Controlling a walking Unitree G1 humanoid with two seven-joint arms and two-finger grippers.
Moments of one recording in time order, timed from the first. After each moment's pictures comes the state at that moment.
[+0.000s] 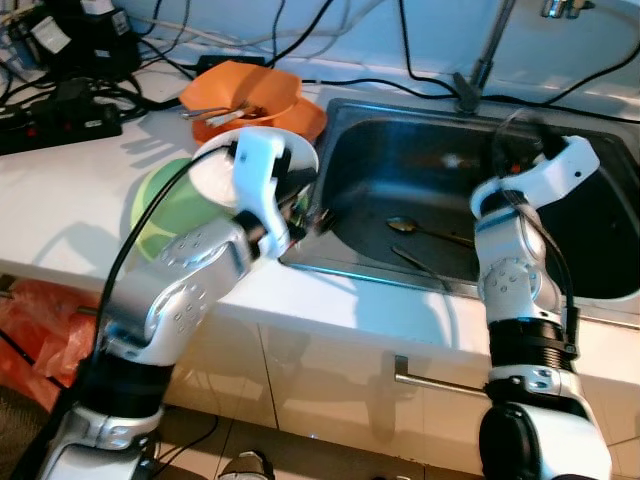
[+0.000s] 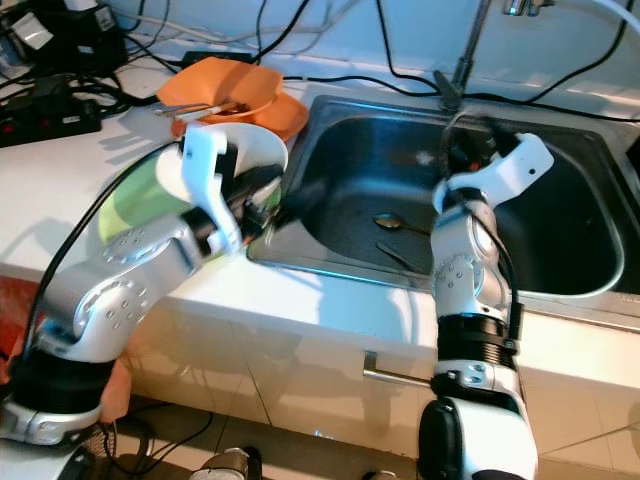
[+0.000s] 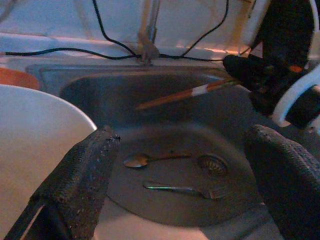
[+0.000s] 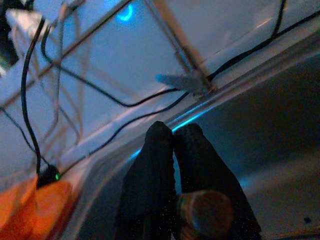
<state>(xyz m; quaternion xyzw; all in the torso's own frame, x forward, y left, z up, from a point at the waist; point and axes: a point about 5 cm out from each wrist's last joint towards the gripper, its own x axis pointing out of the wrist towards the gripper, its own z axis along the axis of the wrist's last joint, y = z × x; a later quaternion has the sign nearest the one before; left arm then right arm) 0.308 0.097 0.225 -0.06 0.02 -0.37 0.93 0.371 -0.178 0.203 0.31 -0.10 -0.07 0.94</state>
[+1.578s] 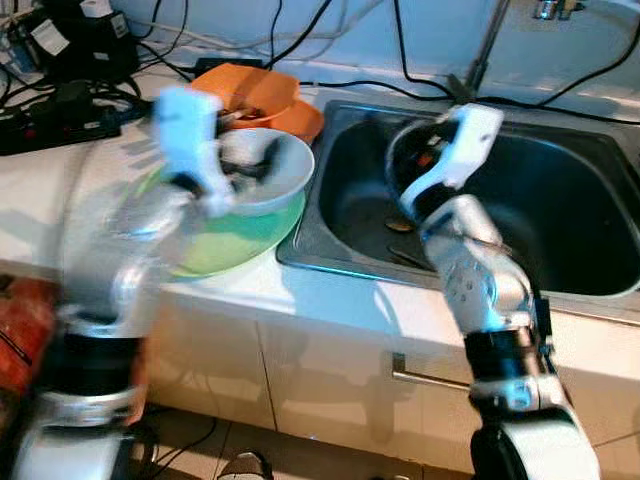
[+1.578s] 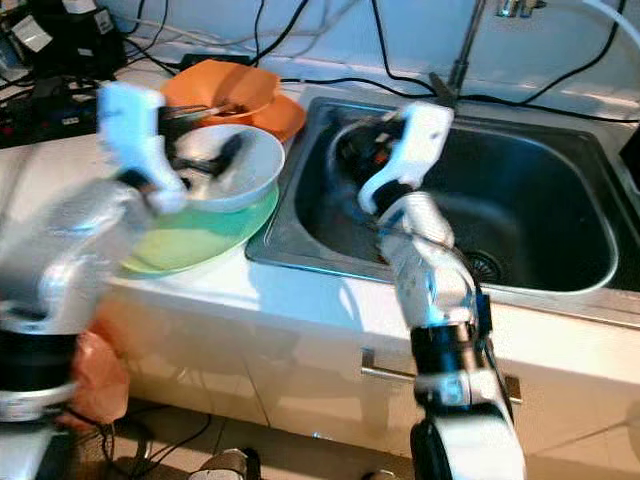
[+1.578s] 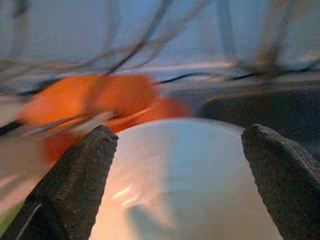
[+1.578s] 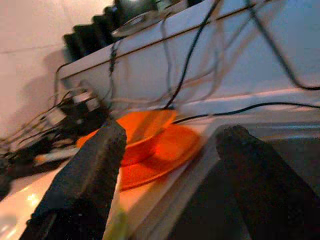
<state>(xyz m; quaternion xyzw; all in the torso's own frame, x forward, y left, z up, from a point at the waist) 0.334 0.172 0.249 0.04 -0.03 -0.15 0.99 0.354 -0.097 0.226 0.19 -0.10 0.22 0.95</state>
